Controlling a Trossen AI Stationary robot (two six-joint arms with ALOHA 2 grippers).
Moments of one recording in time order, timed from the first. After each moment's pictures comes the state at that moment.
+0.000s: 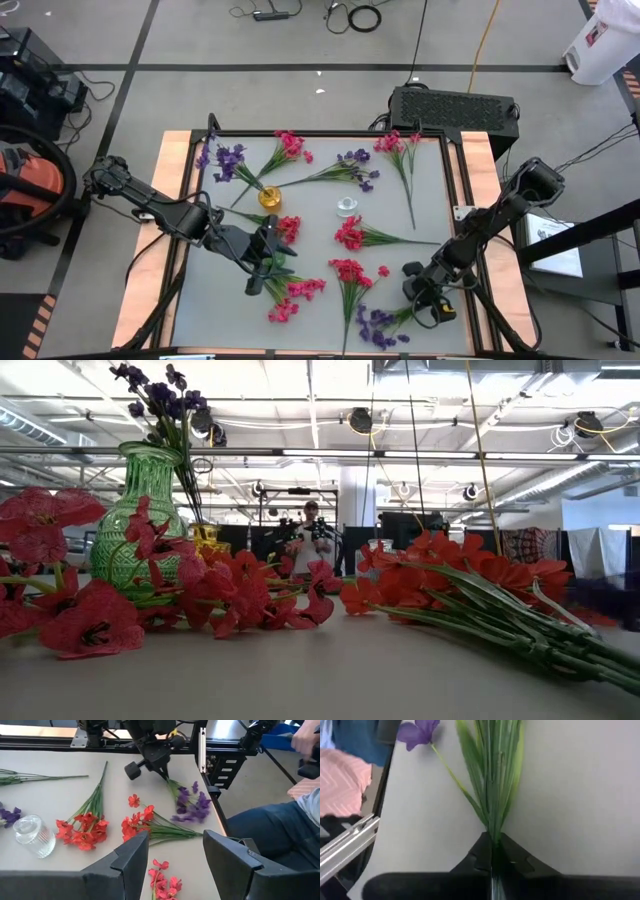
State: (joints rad) left arm -0.46 1.29 1.11 -0.32 -0.20 -0.25; right arm 0.73 1.41 0.49 -0.09 -0.29 0.52
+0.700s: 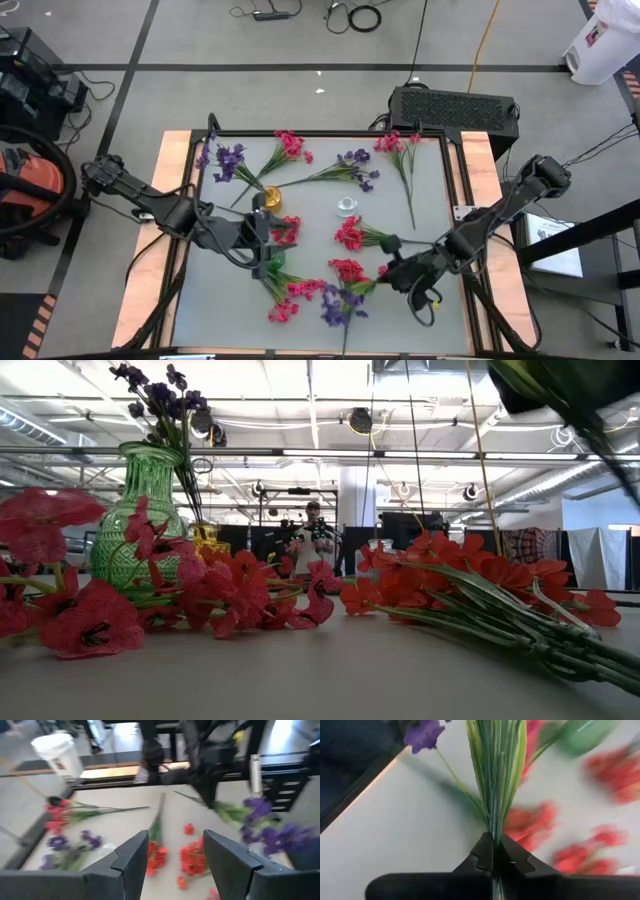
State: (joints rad) left arm -0.47 1.26 1.20 -0.37 -0.52 -0.10; right arm 0.62 1.30 0.86 -0.37 0.25 0.01
